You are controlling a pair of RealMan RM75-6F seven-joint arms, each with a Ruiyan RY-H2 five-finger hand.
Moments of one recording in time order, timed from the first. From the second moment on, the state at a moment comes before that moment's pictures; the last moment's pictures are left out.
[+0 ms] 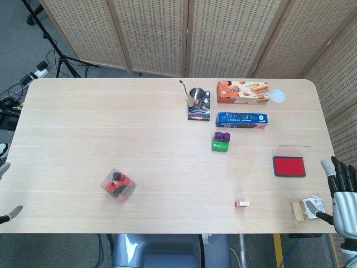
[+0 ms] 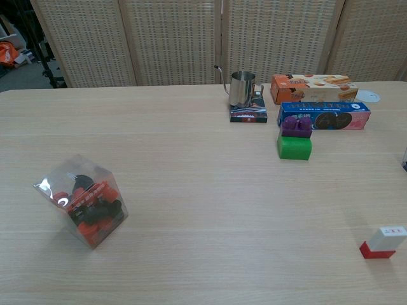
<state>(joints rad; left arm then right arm) 0.03 -0.97 0.02 -1.68 1.64 1.65 -0.09 -0.02 -1.04 0.08 -1.82 -1.55 1.63 -0.16</state>
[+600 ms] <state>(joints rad) 0.02 -0.97 0.02 -1.68 1.63 1.62 -0.10 0.01 -1.02 0.08 -1.81 -1.56 1.58 -0.08</state>
